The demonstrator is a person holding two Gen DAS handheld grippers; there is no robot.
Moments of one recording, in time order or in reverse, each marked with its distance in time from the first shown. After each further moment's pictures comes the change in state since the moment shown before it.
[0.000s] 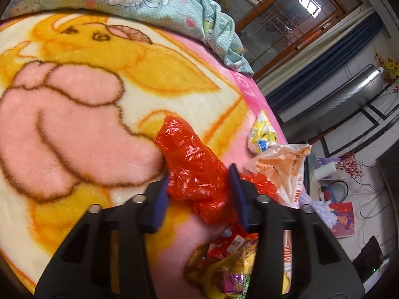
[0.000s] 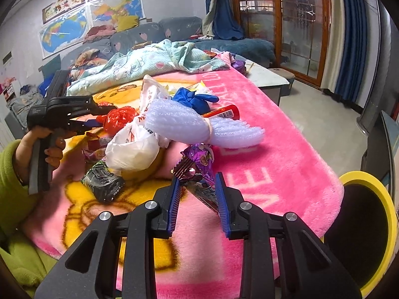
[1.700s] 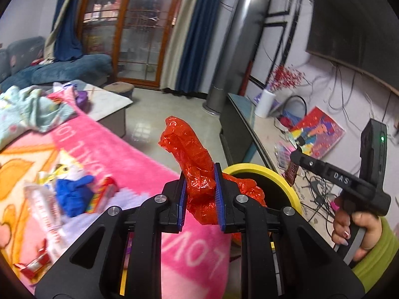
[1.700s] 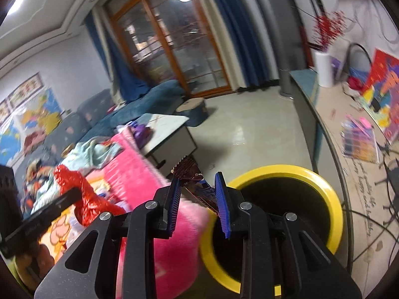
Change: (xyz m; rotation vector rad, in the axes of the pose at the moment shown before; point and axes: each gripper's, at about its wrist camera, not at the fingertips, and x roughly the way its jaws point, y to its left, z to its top) left arm 0.028 -0.304 -0.117 0.745 -0.047 -0.214; right arm -0.133 -0.191 -0.018 0.575 -0.280 -0.282
